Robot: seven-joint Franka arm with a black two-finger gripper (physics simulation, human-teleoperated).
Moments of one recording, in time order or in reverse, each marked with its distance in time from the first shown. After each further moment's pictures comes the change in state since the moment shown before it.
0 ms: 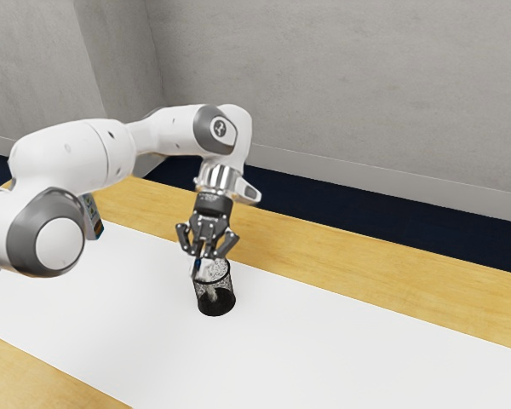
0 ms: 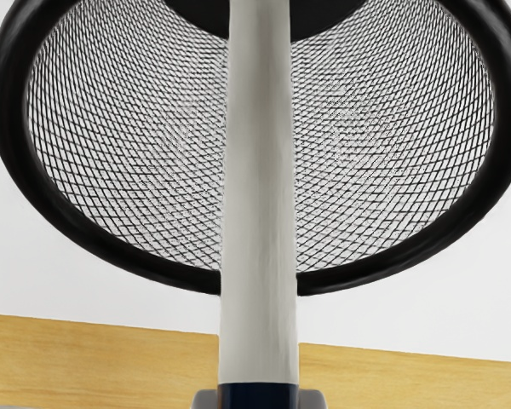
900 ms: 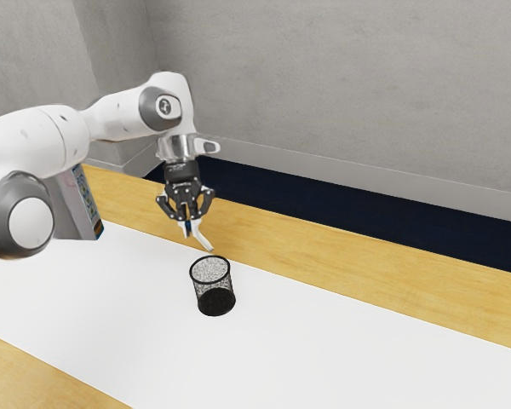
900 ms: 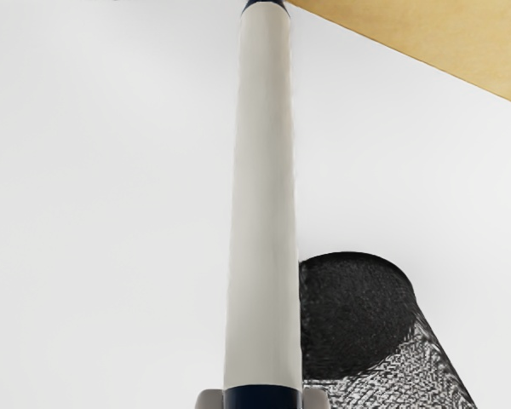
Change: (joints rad) arm 0.210 -0.034 -0.040 -0.022 -0.016 0.373 0.024
